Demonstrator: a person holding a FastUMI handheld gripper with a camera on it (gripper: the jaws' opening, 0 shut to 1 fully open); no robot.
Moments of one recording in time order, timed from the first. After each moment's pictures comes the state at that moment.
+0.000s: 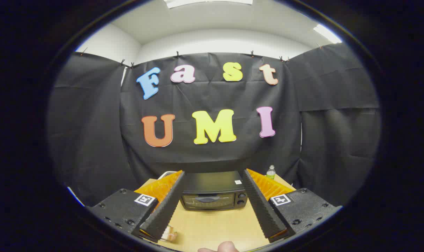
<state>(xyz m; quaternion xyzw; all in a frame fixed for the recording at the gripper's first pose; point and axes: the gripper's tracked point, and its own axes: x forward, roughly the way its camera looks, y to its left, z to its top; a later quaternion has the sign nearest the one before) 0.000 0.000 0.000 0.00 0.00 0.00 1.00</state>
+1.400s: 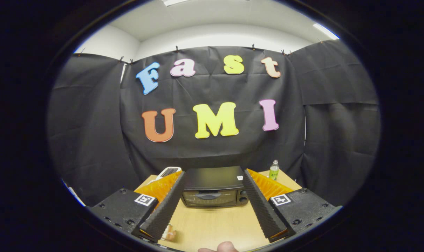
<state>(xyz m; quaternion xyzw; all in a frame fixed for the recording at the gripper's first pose) 0.024 -0.006 -0.019 0.00 0.03 0.01 1.00</state>
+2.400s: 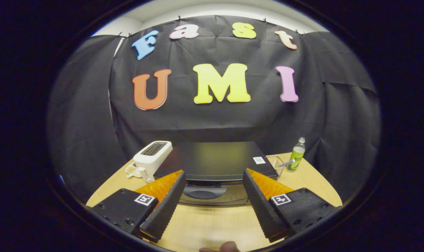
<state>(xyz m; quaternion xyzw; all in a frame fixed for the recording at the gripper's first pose) 0.230 0.001 -0.191 -0.03 0.13 0.03 0.99</state>
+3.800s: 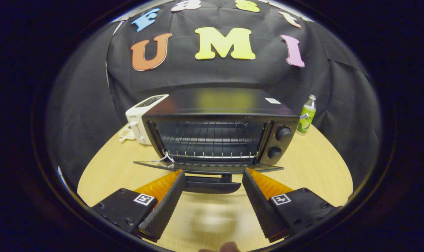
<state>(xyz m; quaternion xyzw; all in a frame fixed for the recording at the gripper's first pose) 0.184 0.002 -0.329 -0.04 0.27 0.03 0.96</state>
